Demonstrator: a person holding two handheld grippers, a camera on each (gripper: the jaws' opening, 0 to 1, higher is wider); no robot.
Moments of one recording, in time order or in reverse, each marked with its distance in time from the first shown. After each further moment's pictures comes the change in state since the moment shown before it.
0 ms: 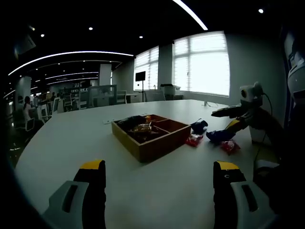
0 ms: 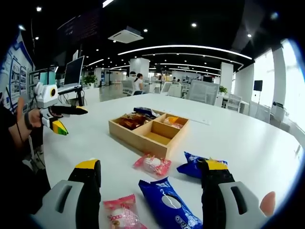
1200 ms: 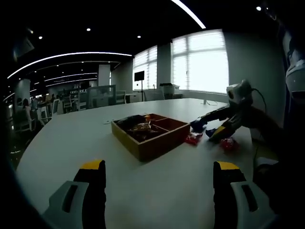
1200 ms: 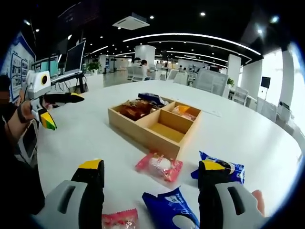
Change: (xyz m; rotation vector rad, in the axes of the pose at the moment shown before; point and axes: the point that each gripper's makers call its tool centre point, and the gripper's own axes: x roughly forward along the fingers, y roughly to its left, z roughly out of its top) left arm -0.003 -0.001 -0.001 0.014 0.000 -0.007; right arm 0.048 0.014 -0.013 -0.033 0.133 0.047
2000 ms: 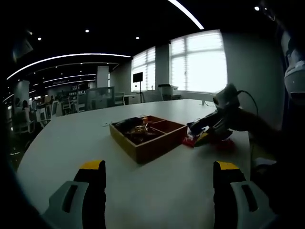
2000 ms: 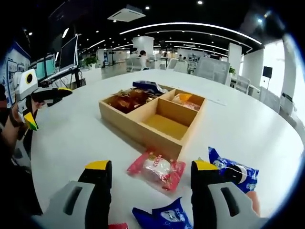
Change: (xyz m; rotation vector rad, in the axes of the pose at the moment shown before) left arm -0.003 -0.009 0.006 0.009 -0.009 -0.012; right arm 0.033 -0.008 -0.012 0.037 0.092 0.015
